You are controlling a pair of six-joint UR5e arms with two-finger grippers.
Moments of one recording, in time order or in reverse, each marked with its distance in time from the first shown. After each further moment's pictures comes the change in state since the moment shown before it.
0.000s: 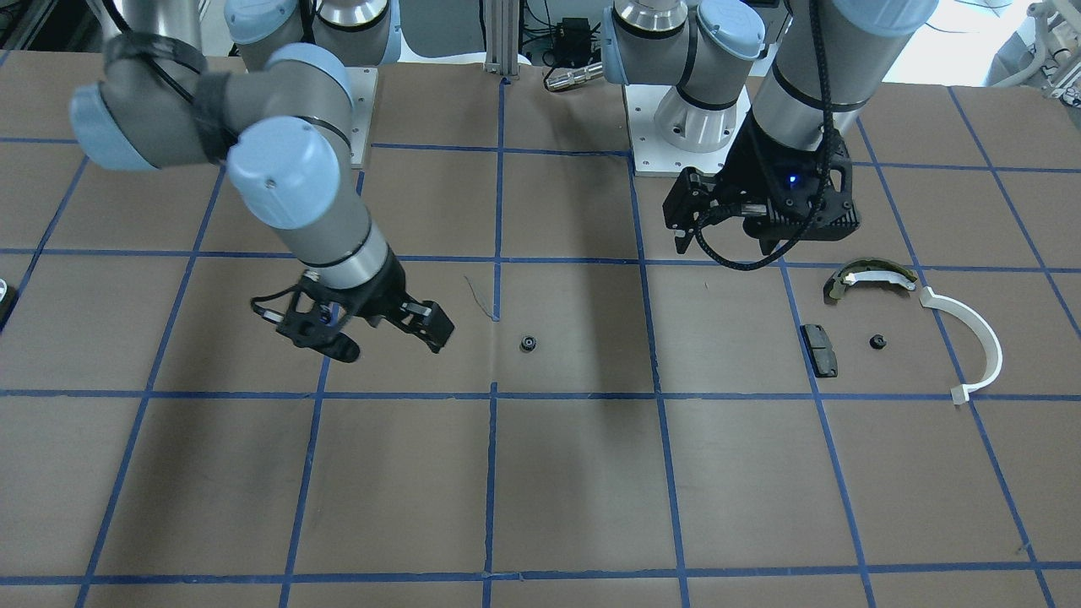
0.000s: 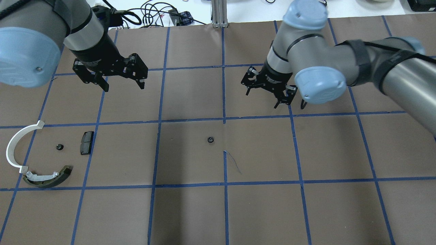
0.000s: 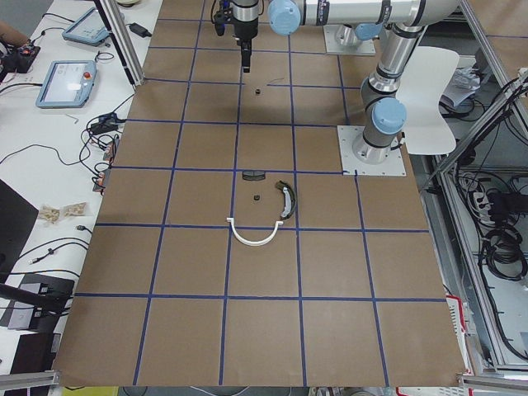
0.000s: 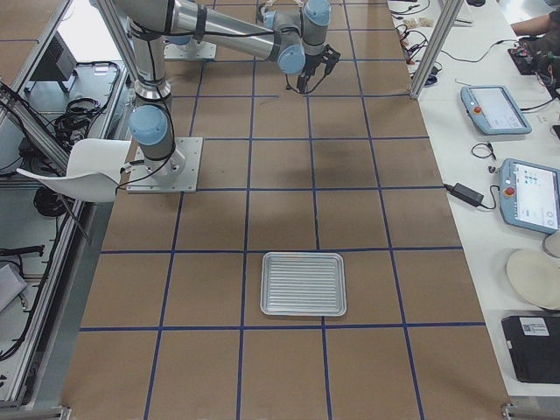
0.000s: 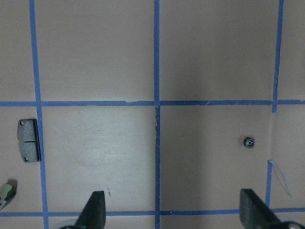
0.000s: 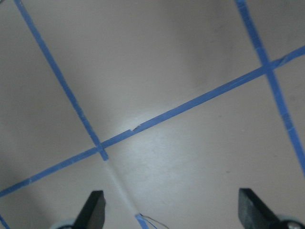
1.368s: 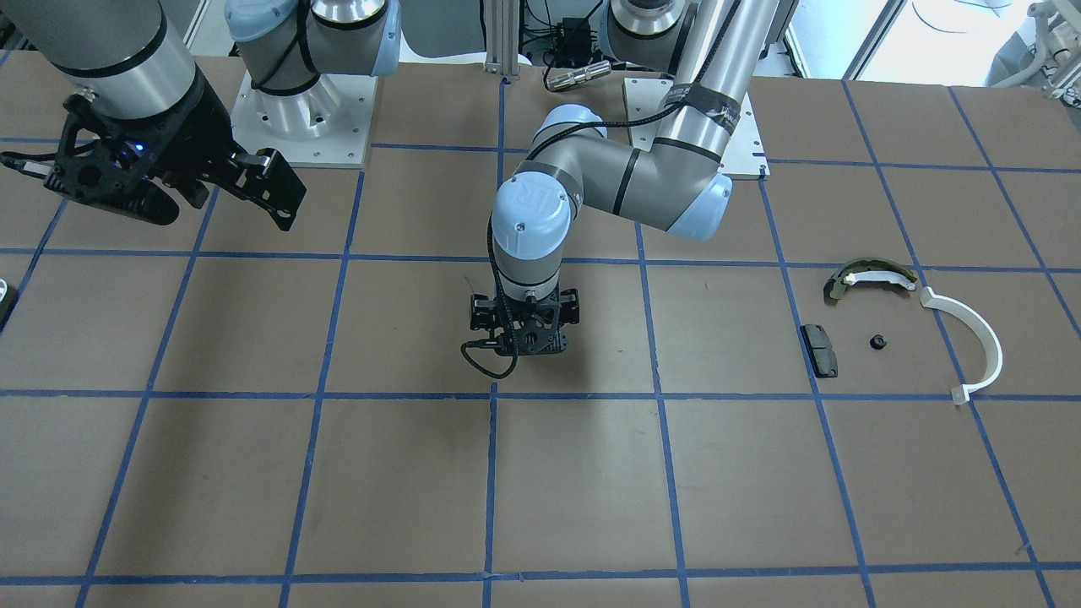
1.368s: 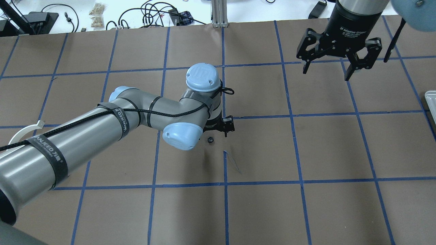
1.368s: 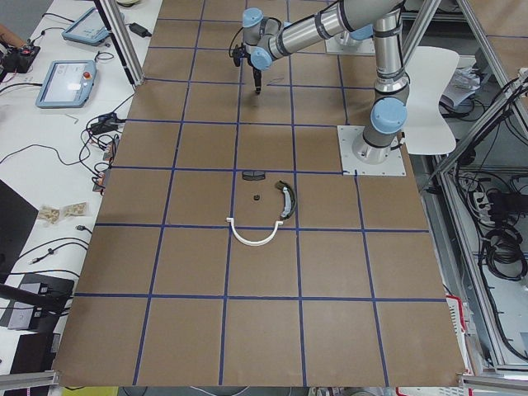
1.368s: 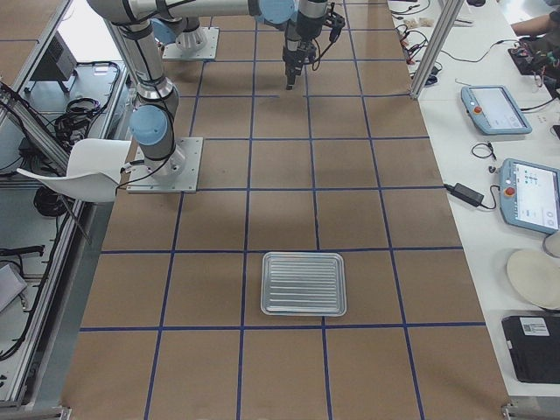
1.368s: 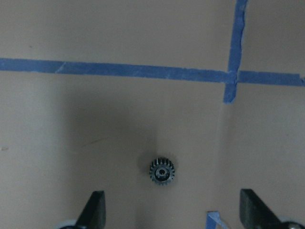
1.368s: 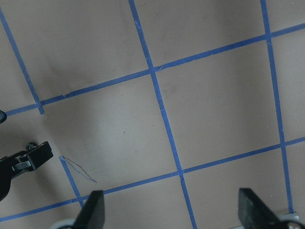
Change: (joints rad) left arm -0.374 -0.375 -0.232 0.562 0.005 -0.420; right arm -0.102 -0.124 -0.272 0.499 -0.145 -0.277
